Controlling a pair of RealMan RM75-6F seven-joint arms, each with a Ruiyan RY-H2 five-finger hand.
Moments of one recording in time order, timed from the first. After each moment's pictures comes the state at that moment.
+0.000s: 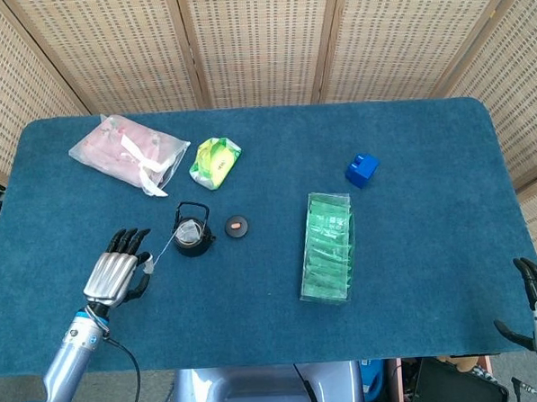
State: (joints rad) left arm -0.47 -1.34 -0.05 -1.76 1.18 1.15 0.43; right arm -0.07 -1.21 0.05 -1.45 -1.51 1.60 0.07
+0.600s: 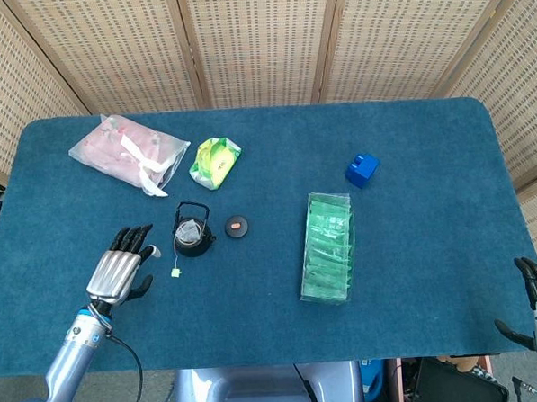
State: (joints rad) left arm -0.48 -1.33 -0.06 -1.77 1.19 1.15 0.45; right arm -0.07 -1.21 0.05 -1.45 -1.51 1.60 0.07
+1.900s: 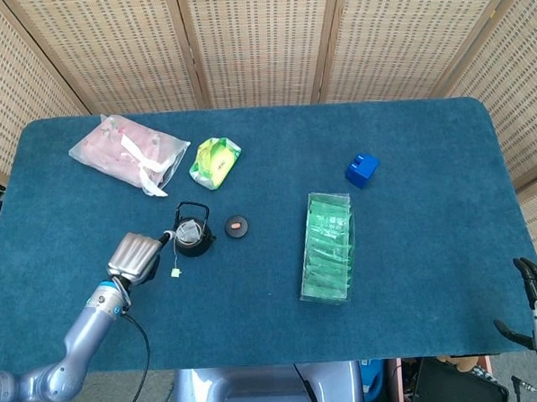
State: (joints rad) left arm -0.74 -1.29 -0.10 -1.81 0.76 0.94 0.81; right arm -0.07 -1.22 0.05 -1.44 -1.50 1.59 0.08
